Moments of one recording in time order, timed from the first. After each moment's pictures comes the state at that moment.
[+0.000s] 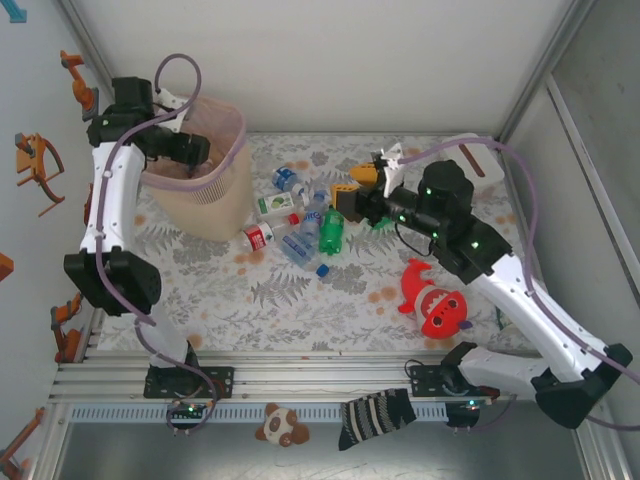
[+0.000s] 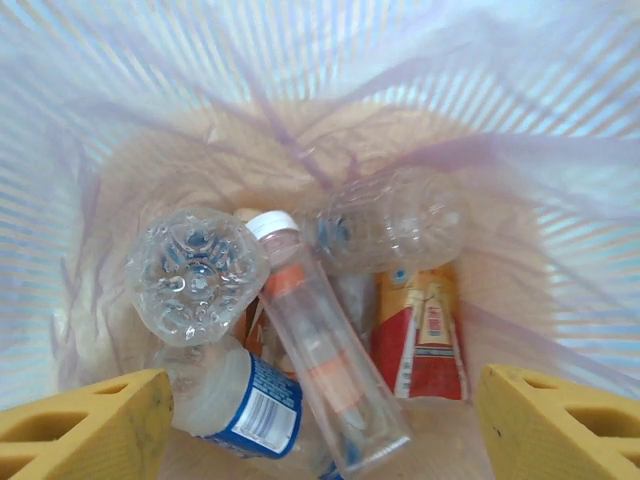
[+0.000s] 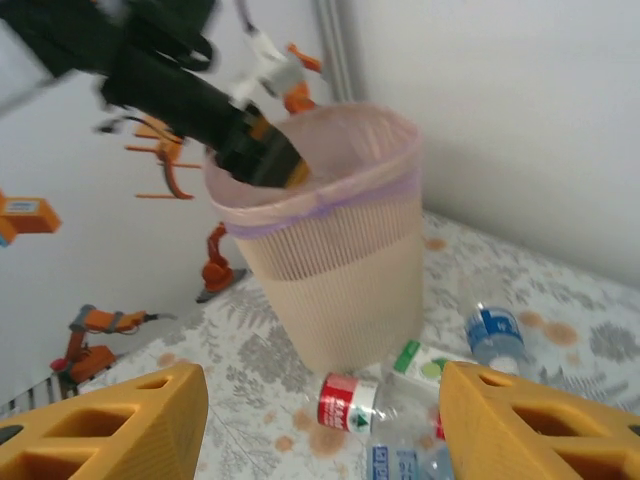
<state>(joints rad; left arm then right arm) -0.02 1.73 1.98 -1.10 0.22 0.27 0.68 1.14 1.25 -0.30 -0.26 0.21</state>
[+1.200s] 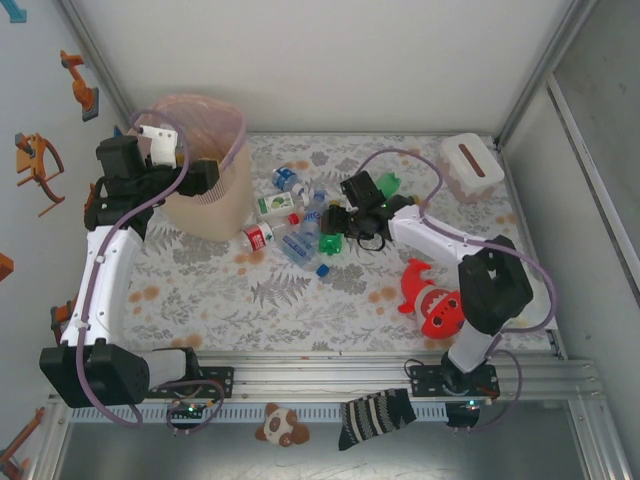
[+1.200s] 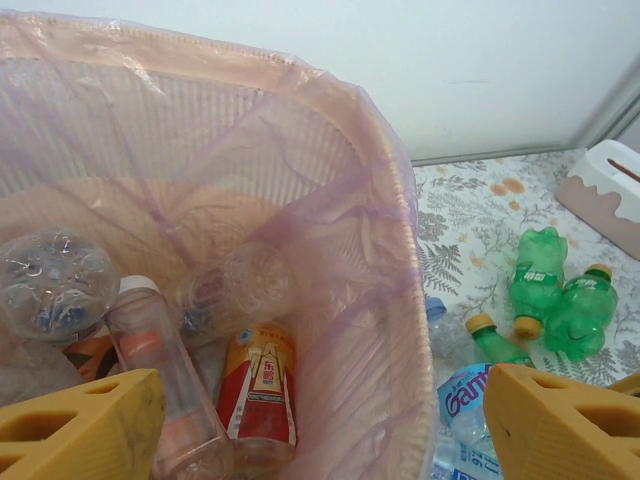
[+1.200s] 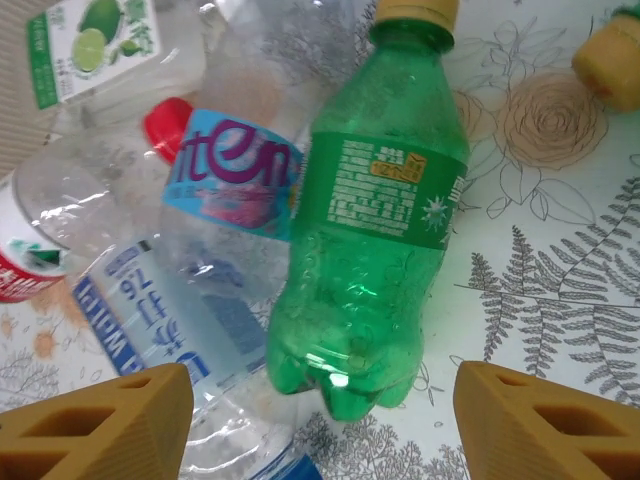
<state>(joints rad) -0.01 1.23 1.27 -0.52 0.45 0.04 0.62 1.74 1.25 -0.48 -0.13 0.61</state>
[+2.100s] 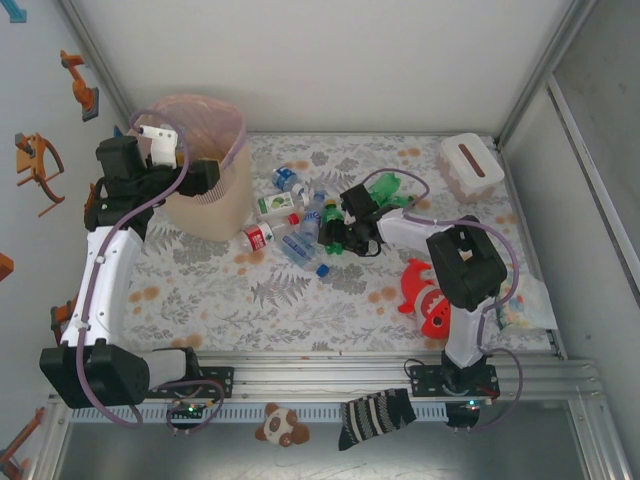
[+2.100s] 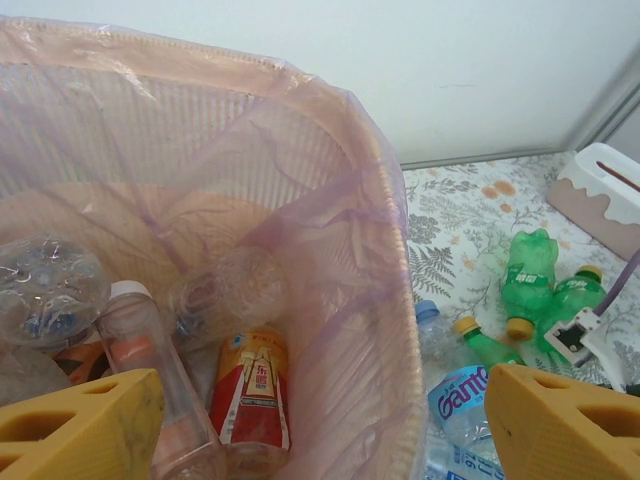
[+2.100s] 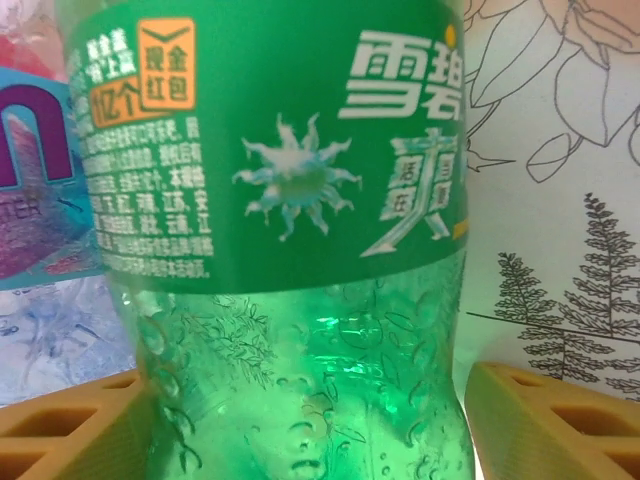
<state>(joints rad) -0.01 1.23 1.27 -0.50 0.47 0.04 0.58 1.92 1.20 -0.35 -0.28 0.69</state>
